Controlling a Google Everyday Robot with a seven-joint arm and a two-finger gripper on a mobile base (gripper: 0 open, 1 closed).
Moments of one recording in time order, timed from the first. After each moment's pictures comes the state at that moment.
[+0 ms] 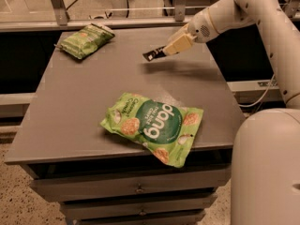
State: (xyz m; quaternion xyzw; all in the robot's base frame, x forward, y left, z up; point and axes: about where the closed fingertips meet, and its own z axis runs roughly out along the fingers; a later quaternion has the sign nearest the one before) arm 0.735 -0.099 0.896 -0.51 0.74 0.25 0.36
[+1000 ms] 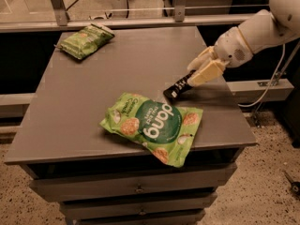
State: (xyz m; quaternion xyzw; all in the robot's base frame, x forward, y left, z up) arm 0.603 -0.148 0.881 -0.59 0.71 0.26 0.30
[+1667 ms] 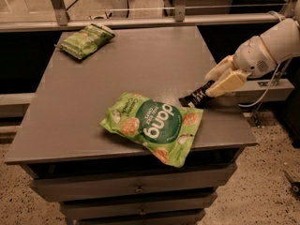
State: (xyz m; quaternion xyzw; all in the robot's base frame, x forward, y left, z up) arm 0.569 -0.195 0.869 -0.59 0.71 0.23 0.29
